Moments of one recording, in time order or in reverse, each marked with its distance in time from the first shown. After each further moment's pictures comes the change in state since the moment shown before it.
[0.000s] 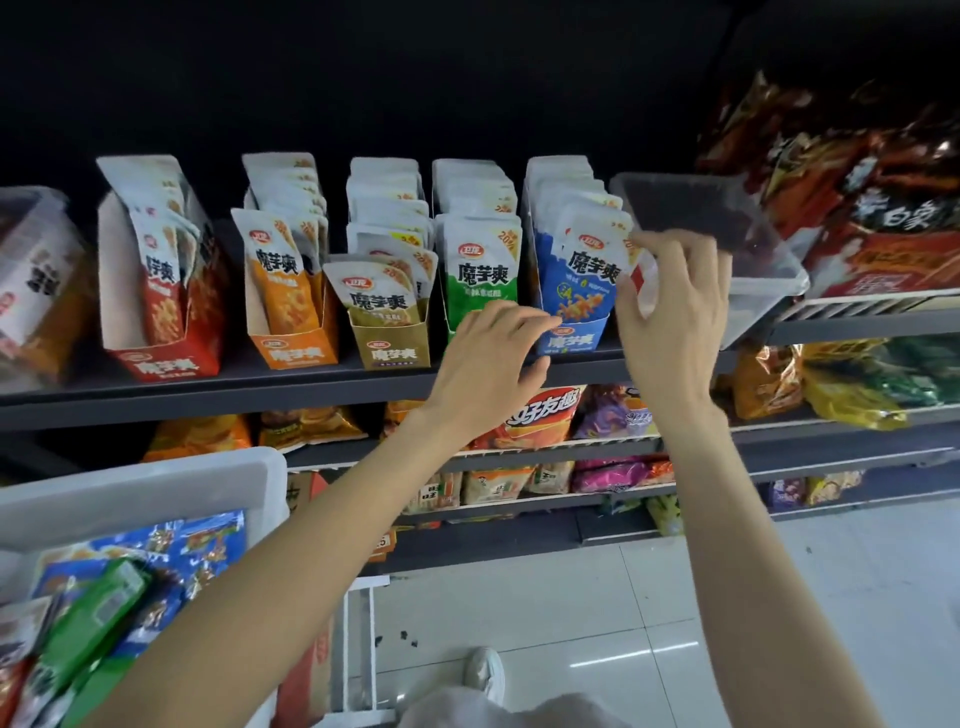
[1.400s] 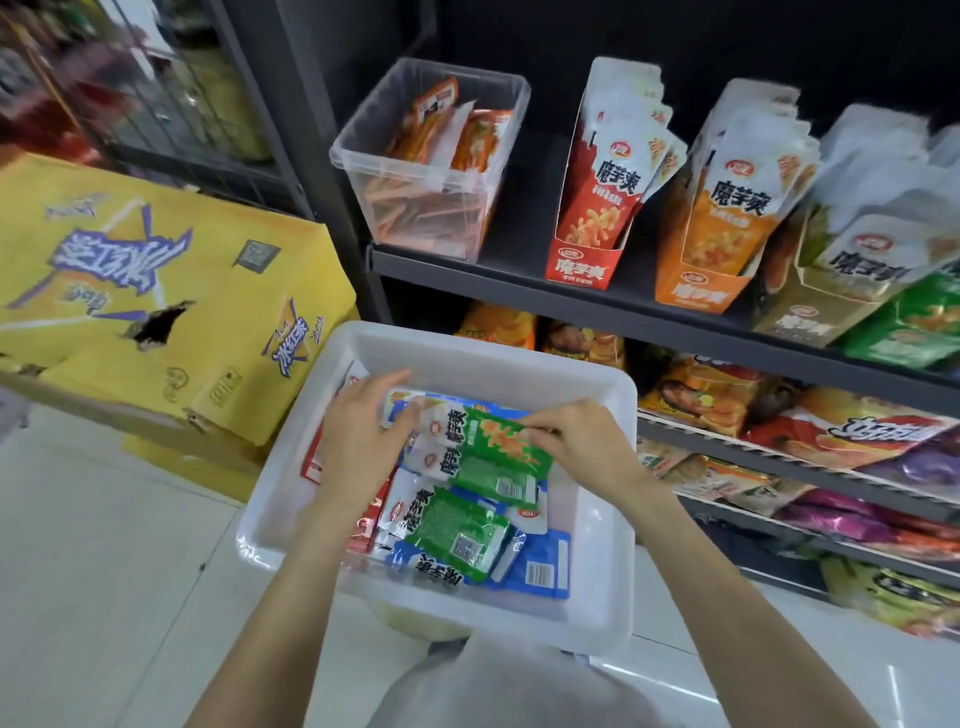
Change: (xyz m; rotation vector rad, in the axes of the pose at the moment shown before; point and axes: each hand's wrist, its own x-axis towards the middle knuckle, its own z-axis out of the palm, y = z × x) left_hand -0.386 -0.198 -0.170 -0.065 0.270 -0.956; right_hand -0.197 -0.316 0.119 0.376 -1.244 -0.270
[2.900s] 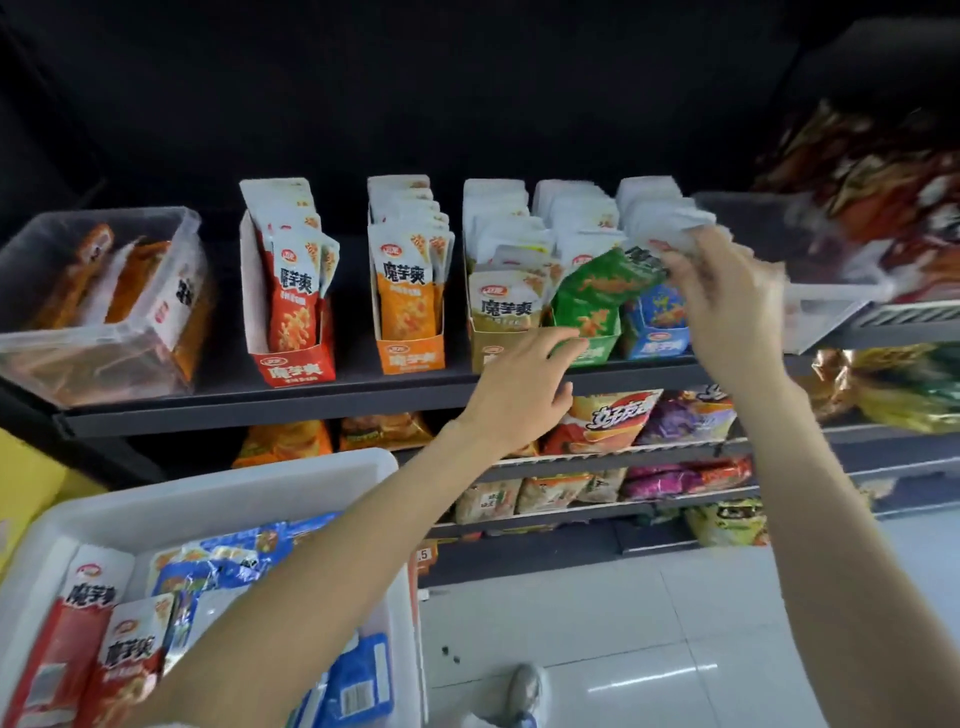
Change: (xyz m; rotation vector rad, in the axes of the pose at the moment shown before) left_hand 0.040 0.326 0.196 0.052 -0.357 0.995; right_hand -0.138 0.161 -0.261 -0.335 1.103 0.145
